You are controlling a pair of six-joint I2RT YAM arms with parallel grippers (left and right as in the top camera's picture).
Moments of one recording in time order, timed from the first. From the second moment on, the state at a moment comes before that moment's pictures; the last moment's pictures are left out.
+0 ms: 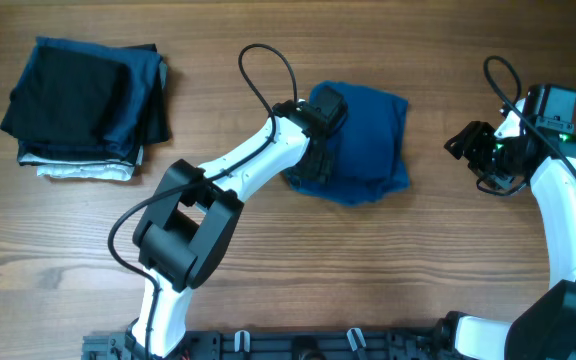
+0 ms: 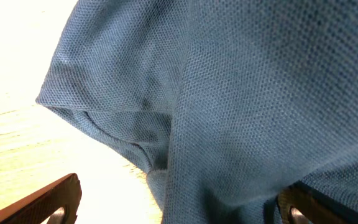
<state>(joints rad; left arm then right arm) -0.67 2.12 1.56 -0.89 -0.16 -0.39 -0.26 1.48 1.09 -0.83 -0.29 0.39</state>
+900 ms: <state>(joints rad) -0.64 2.08 1.42 -0.67 0.05 -0.53 -0.26 1.48 1.09 -0.82 -0.28 0.37</state>
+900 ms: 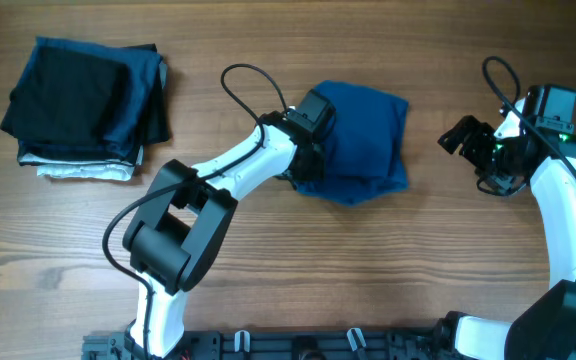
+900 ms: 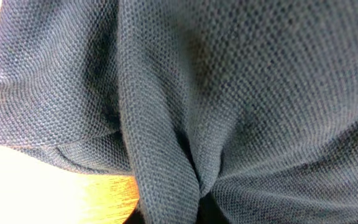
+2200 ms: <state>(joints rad) -0.28 1.69 1.47 -0.39 -0.61 0.00 -0.26 1.48 1.09 -0.74 -0.28 0.37</state>
